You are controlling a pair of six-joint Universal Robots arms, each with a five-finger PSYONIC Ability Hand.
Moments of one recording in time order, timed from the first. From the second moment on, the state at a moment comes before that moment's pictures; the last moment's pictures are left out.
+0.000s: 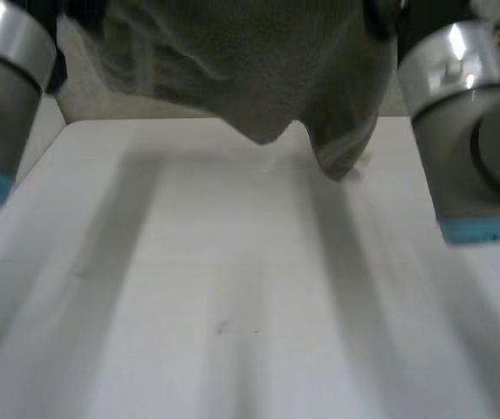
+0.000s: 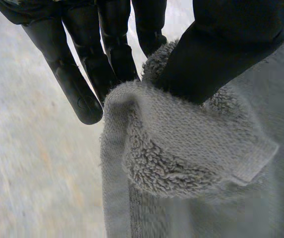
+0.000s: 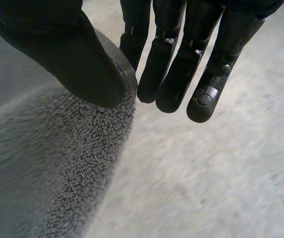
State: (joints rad) left arm 4.34 -1.79 -1.15 3.37 -1.52 3.23; right arm 2.11 -1.36 1.27 -0.47 1.58 2.54; left_hand 1.17 1.22 1.21 1.22 1.03; right_hand 0.97 1.18 1.19 1.19 0.98
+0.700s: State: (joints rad) left arm 4.36 -1.58 -2.07 3.51 -1.50 3.24; right arm 2.18 -1.29 1.58 0.31 1.34 2.75; left_hand 1.17 1.22 1.21 1.22 1.03; right_hand 0.37 0.42 0.41 0.41 0.23
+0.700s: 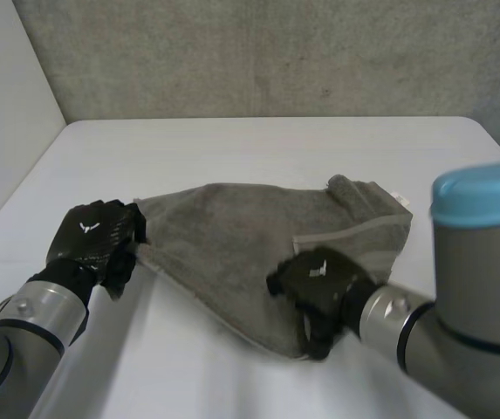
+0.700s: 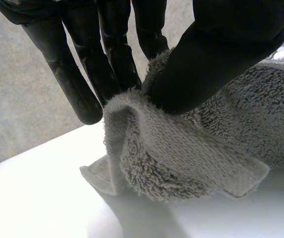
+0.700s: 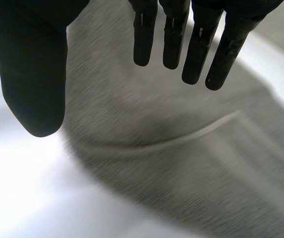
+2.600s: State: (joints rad) left arm 4.39 -1.49 -2.13 3.53 -1.48 3.24; right arm 1.91 -0.95 1.13 0.13 1.42 2.36; left_hand 1.17 1.22 1.21 1.22 1.03; right_hand 0.95 1.17 1.18 1.19 0.97
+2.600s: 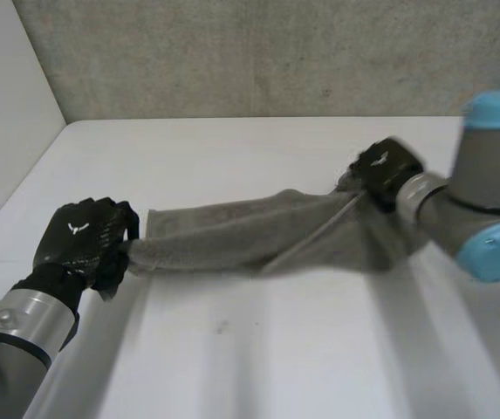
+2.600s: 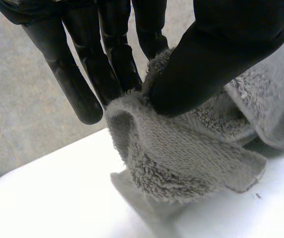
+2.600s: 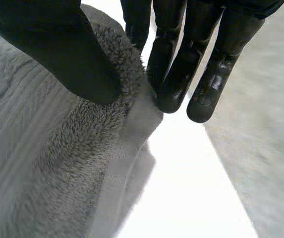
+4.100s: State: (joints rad) left arm 4.55 -1.93 -1.66 3.20 -1.31 3.53; right arm 1.71 -1.20 1.51 0.17 1.45 2.35; left_hand 1.17 1.22 1.21 1.22 1.03; right_hand 0.97 1.18 1.18 1.19 0.99
